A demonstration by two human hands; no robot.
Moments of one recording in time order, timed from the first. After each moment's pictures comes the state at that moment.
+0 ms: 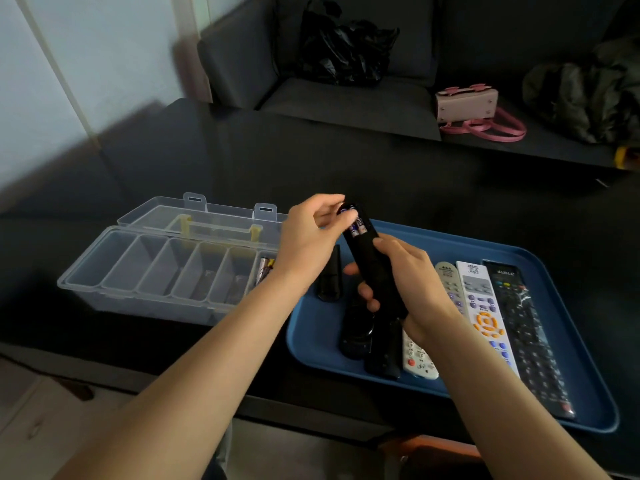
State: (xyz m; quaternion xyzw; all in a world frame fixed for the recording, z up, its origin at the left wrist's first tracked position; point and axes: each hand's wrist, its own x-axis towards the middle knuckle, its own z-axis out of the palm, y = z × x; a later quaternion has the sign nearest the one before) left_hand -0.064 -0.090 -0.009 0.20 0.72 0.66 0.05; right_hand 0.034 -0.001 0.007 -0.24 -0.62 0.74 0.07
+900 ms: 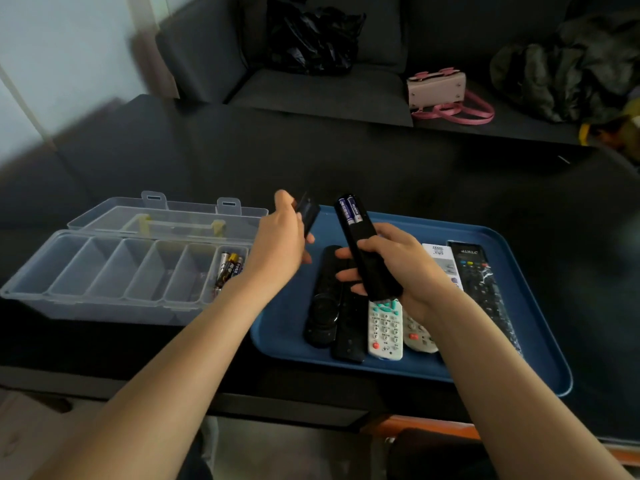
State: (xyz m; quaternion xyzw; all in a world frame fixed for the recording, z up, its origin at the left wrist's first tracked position) left_hand -0.056 -0.079 -0.017 0.25 0.86 0.44 0.03; right_hand 0.048 0.040 0.009 -0.25 -0.62 0.74 0.02
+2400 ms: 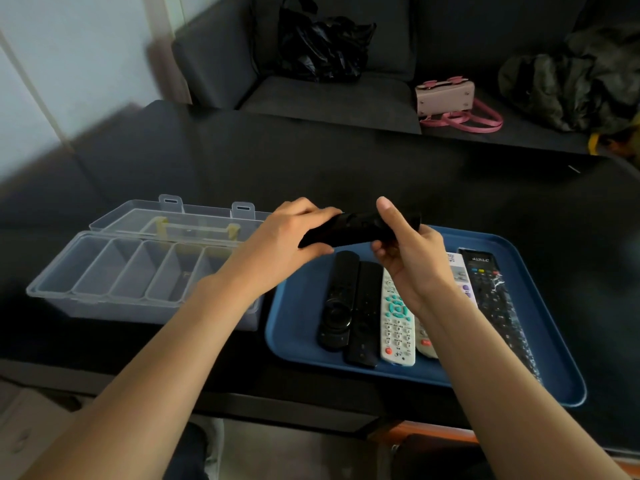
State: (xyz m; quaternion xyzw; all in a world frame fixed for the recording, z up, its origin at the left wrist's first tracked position) left_hand -0.069 -0.114 -0.009 0.48 0.82 0.31 -0.05; right_hand 0.035 0.030 0.013 -0.26 -0.53 0.78 0.21
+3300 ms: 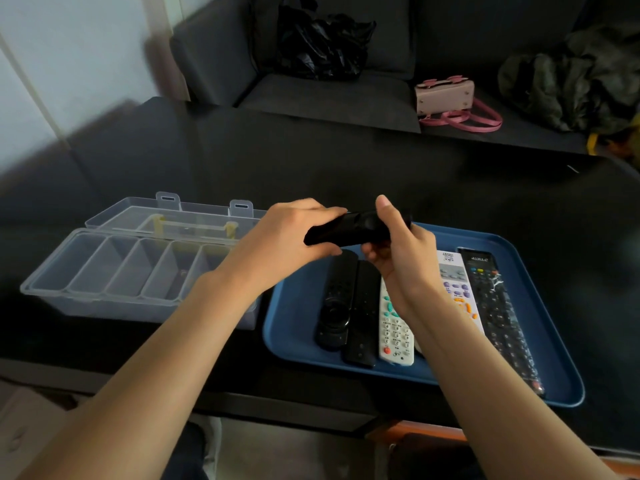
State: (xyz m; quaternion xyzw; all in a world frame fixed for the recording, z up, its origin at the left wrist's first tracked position) left_hand -0.063 -0.111 0.003 0.49 0.81 0.34 -0.04; right_hand 0.031 0.017 0.013 -0.27 -0.54 0.76 0.24
